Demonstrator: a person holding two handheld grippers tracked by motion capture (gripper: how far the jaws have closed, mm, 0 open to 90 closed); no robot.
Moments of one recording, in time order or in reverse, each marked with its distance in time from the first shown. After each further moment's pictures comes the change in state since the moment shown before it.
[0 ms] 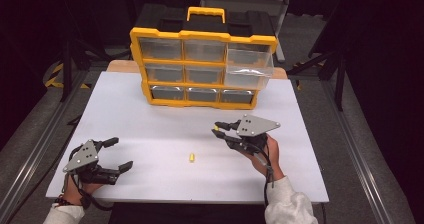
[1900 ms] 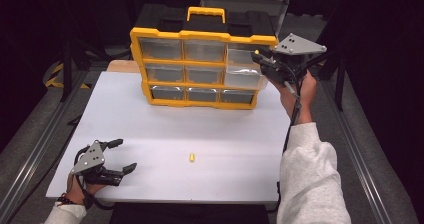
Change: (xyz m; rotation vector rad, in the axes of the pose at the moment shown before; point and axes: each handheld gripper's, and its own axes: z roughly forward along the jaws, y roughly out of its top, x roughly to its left) left arm -0.006 0.001 0.008 0.043 -0.007 0.061; right arm -0.127 0.100 -0.051 0.015 -0.426 0.070
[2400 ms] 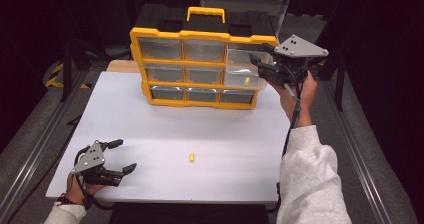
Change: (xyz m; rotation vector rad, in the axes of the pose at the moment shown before) left arm 0.000 -0.001 0.000 0.010 -0.003 0.008; right arm 0.008 0.003 -0.009 -0.032 -0.049 0.007
